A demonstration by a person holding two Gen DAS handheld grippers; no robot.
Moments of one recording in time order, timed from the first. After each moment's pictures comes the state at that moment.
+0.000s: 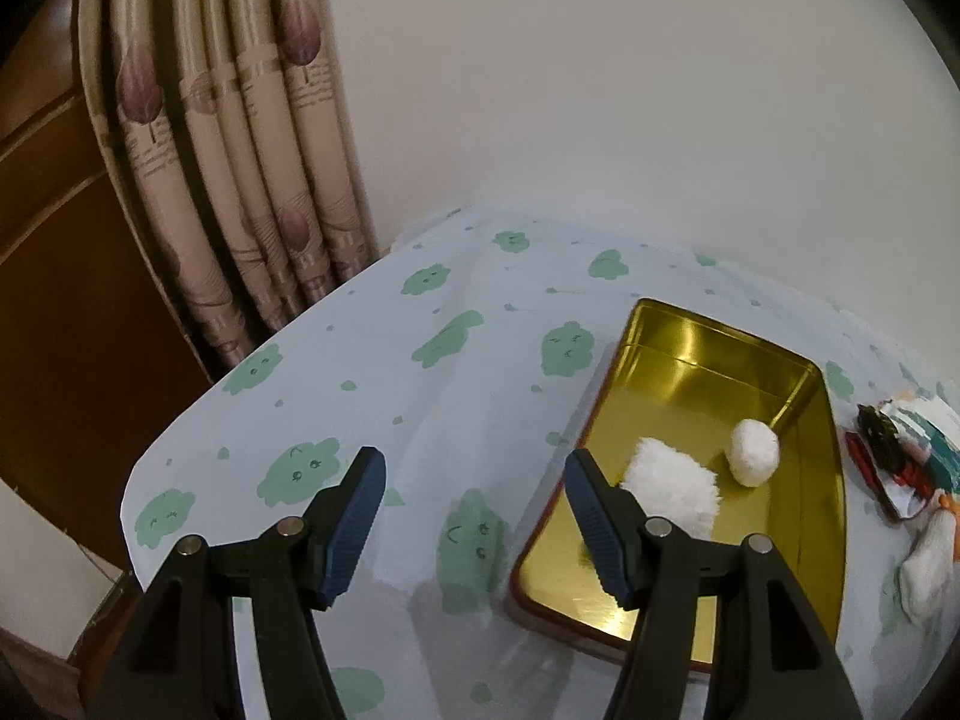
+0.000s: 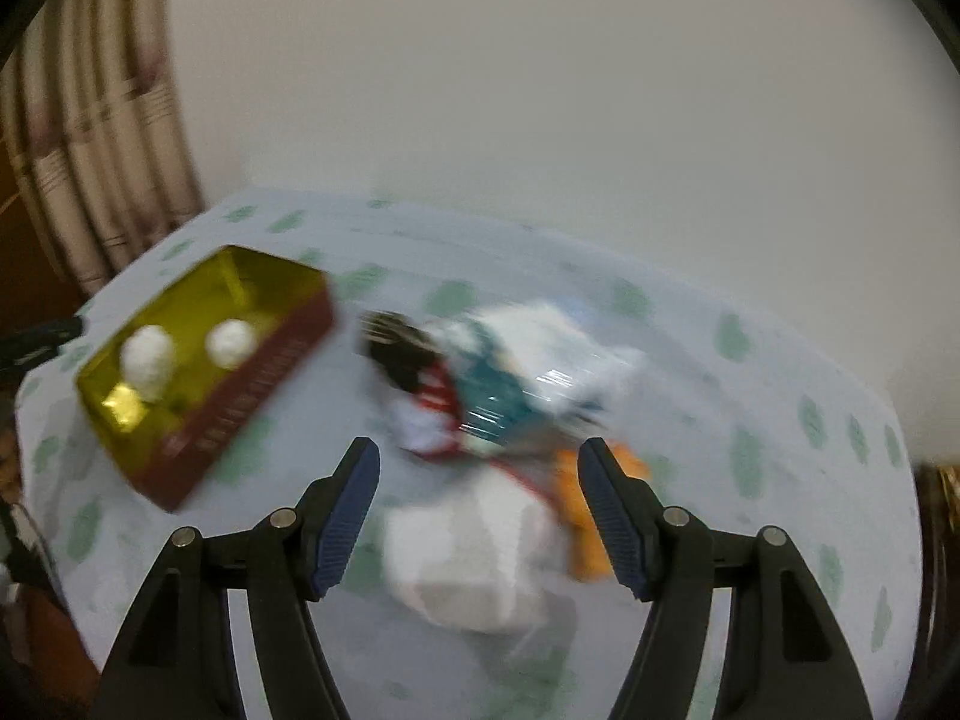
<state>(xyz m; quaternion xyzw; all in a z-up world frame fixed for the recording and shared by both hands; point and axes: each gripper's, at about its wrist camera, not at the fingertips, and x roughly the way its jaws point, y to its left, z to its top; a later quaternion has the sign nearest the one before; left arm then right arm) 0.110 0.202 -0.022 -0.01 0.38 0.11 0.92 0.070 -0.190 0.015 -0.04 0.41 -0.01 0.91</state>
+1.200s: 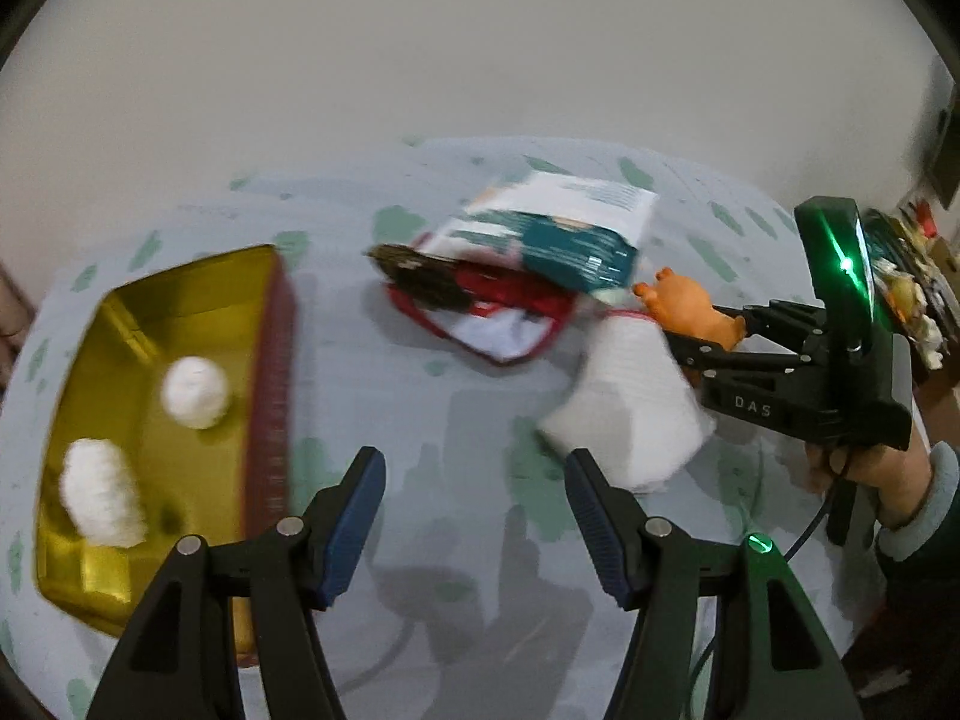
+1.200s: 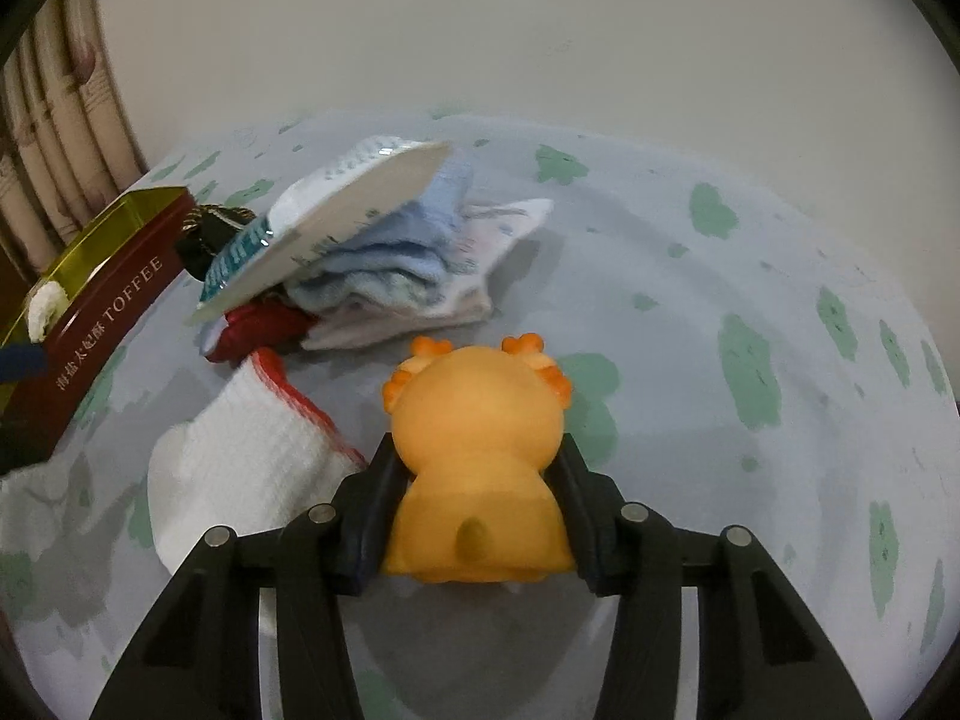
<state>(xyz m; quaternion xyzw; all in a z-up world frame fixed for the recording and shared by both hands) 0.091 -0.046 -0.053 0.10 0.47 -0.26 0.84 0.088 -0.268 -0.076 0.00 0.46 -0.02 0.89</state>
